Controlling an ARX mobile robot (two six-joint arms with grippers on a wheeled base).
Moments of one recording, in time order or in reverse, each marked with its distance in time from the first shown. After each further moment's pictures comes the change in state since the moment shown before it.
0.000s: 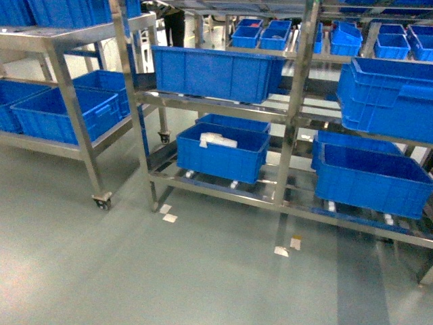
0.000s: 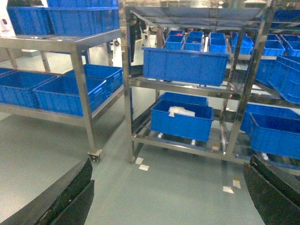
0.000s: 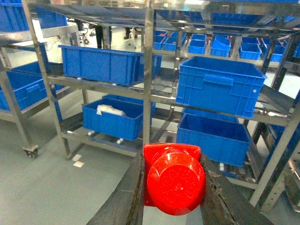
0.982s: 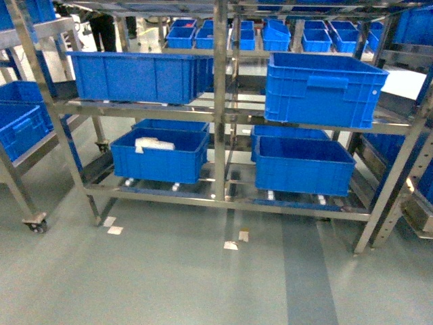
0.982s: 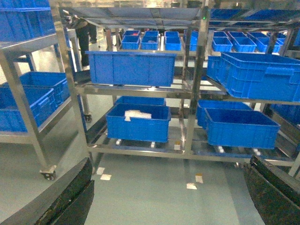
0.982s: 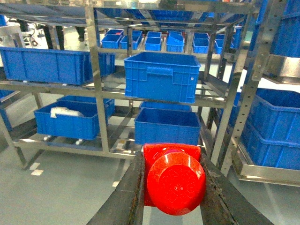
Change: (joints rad) left arm 0.000 0.000 0.000 0.000 0.000 0.000; right arm 0.000 0.000 0.000 0.000 0.000 0.000
